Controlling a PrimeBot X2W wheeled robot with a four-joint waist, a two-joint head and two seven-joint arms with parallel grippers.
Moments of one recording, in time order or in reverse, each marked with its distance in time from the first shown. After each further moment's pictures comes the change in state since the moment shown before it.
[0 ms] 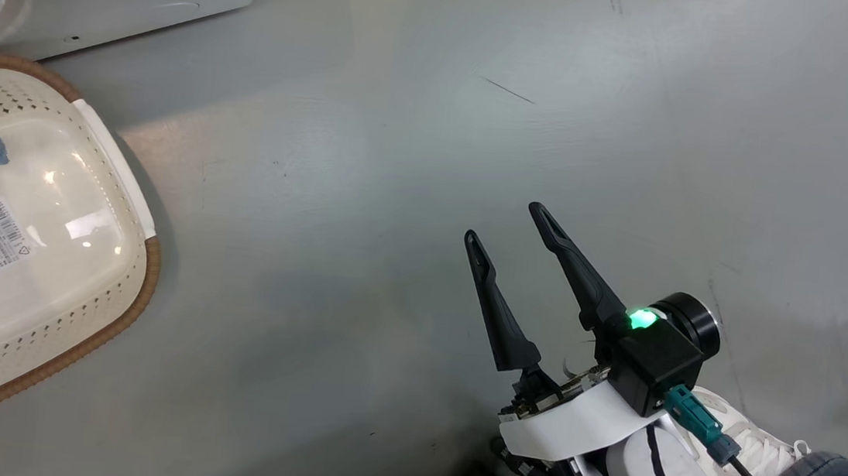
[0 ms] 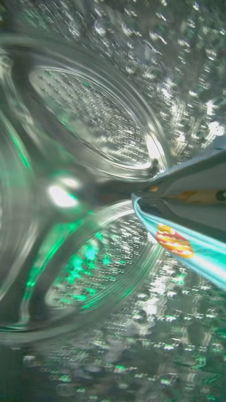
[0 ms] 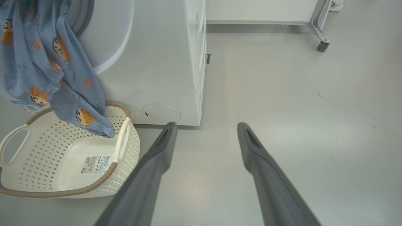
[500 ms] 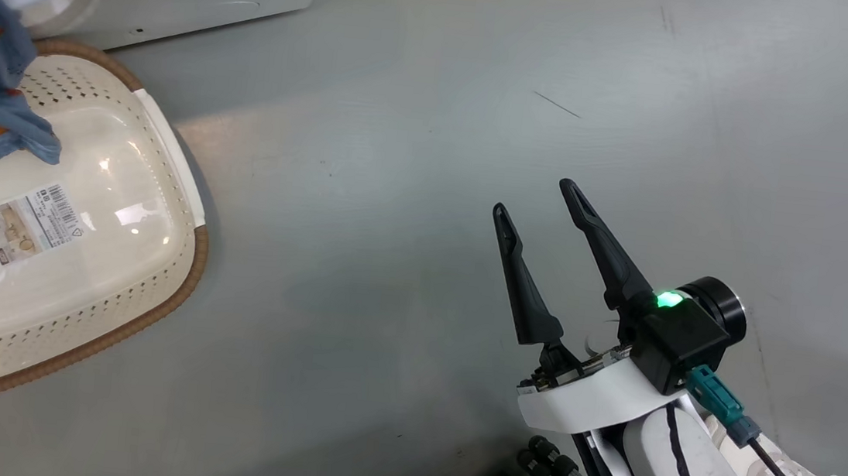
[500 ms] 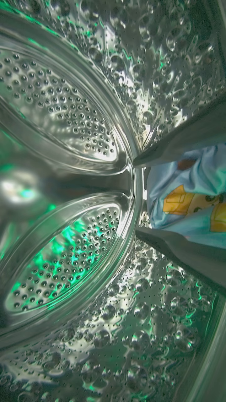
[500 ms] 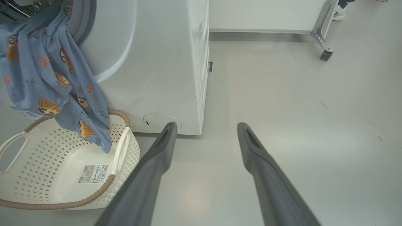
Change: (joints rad) left arm -0.006 -0.085 -0.039 0.130 0.022 0.025 0.040; right arm -0.023 -0.001 -0.045 0.013 -0.011 -0.017 0.000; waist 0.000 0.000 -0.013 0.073
